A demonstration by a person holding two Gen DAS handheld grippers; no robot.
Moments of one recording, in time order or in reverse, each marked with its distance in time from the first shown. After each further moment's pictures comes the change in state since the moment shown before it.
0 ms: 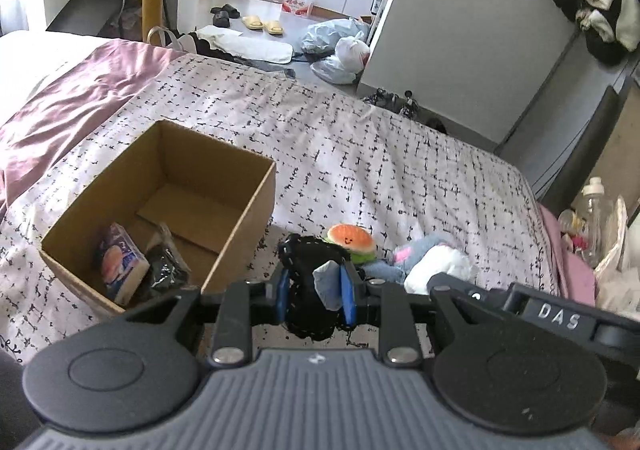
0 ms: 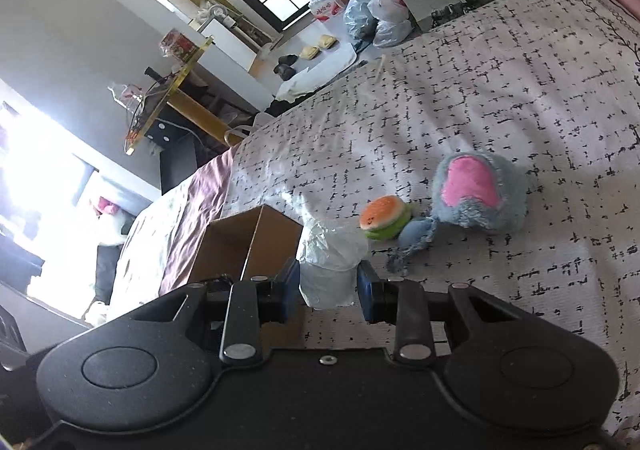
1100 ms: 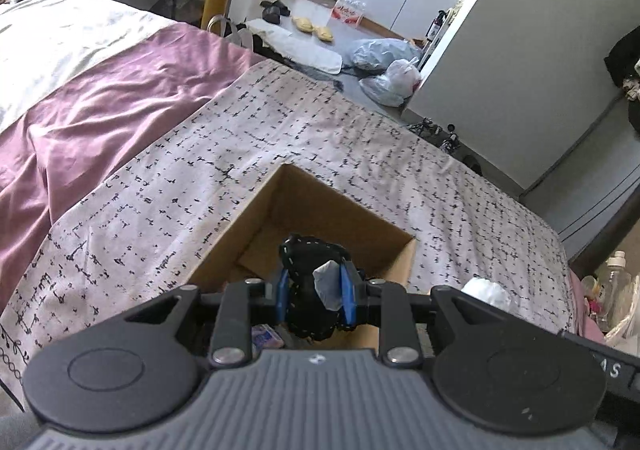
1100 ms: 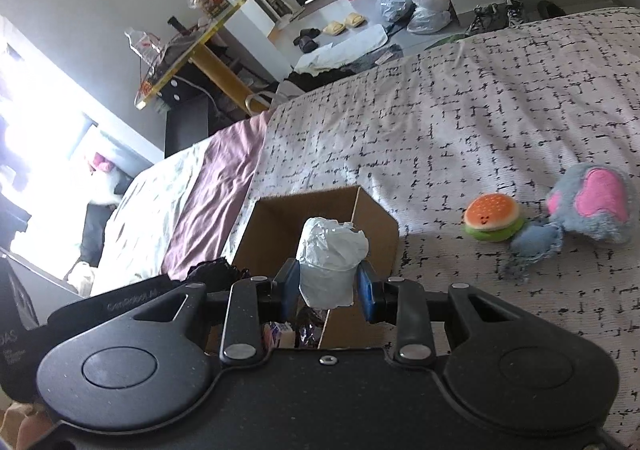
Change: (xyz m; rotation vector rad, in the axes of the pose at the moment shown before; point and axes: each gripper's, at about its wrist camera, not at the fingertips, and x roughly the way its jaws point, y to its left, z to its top) left arm 0.014 0.142 0.060 -0.155 0.000 0.013; right arm 0.067 0.111 -0.006 -0.119 0.067 -0.043
